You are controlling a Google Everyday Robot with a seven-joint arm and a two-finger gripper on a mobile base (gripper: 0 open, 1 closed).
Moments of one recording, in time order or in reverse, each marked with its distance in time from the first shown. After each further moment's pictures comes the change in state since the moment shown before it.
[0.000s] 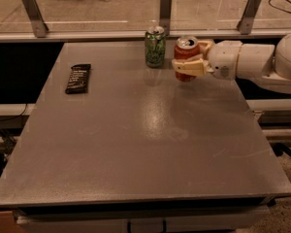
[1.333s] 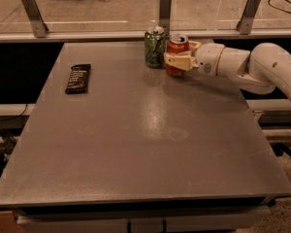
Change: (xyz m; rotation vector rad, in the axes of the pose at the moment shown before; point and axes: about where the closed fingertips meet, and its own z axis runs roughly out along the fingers) arm 0.029 -0.050 0.058 0.046 -0.104 0.127
